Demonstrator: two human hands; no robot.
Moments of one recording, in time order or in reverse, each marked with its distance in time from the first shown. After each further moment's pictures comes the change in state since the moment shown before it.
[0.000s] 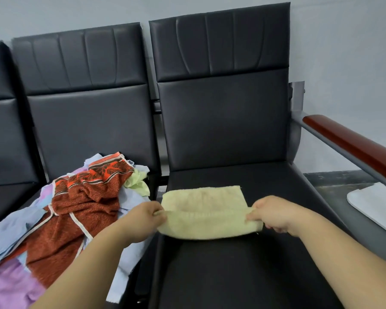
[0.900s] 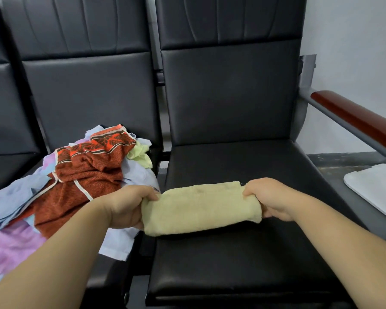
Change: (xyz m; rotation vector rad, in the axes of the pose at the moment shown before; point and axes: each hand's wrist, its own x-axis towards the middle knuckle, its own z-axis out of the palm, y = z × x) left_hand -0.025 -0.027 -0.004 -0.831 -0.405 -0.390; right_hand -0.002 0.007 0.036 0.441 -0.083 0.020
